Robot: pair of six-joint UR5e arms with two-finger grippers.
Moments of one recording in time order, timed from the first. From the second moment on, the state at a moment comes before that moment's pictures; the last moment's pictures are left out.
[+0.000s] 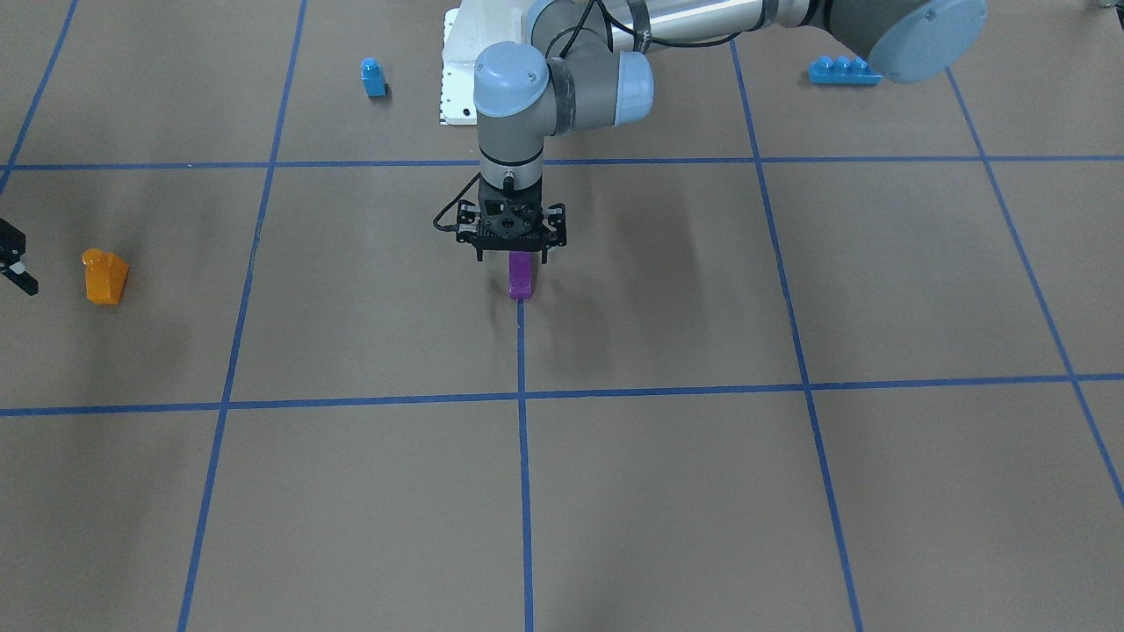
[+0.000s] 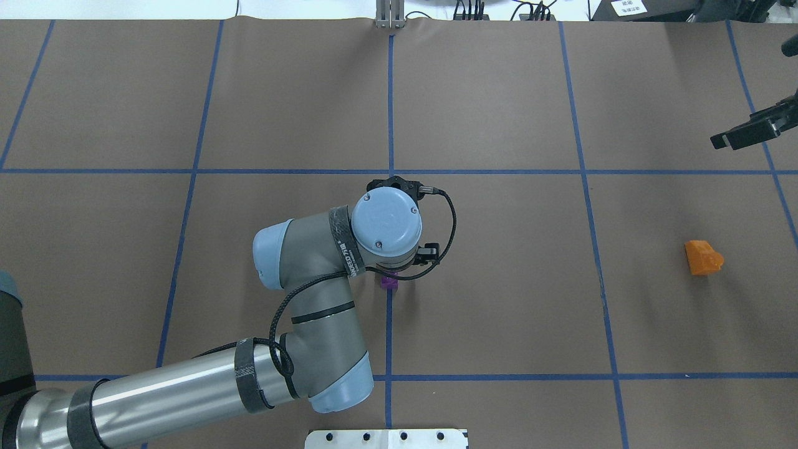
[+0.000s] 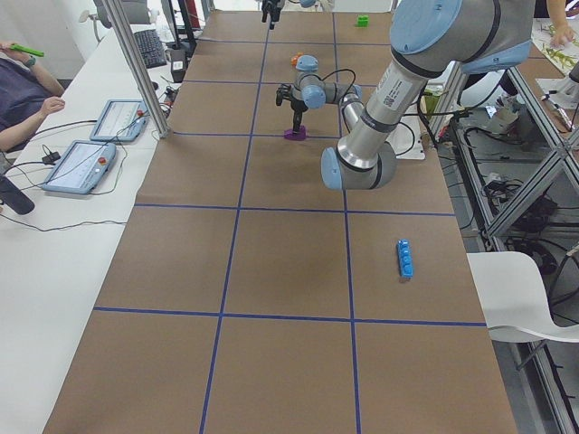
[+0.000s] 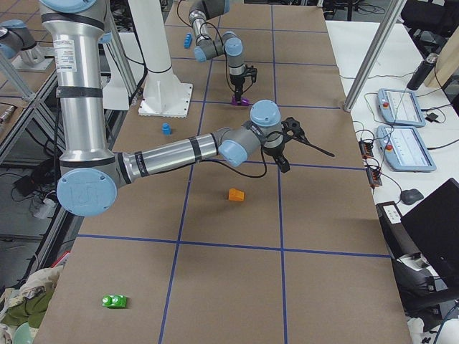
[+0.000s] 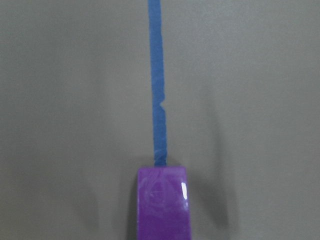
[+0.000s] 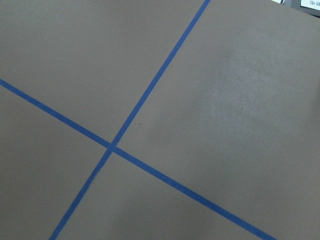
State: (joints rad) left arm -0.40 -2.44 -1.48 -1.65 -1.71 -1.25; right arm 1.25 -1.54 1.80 -1.09 2.31 0.25
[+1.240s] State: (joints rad) left arm -0.90 -1.93 -2.11 -1.35 -1.97 -0.46; right arm 1.06 -1.84 1.86 -0.83 2.20 0.65
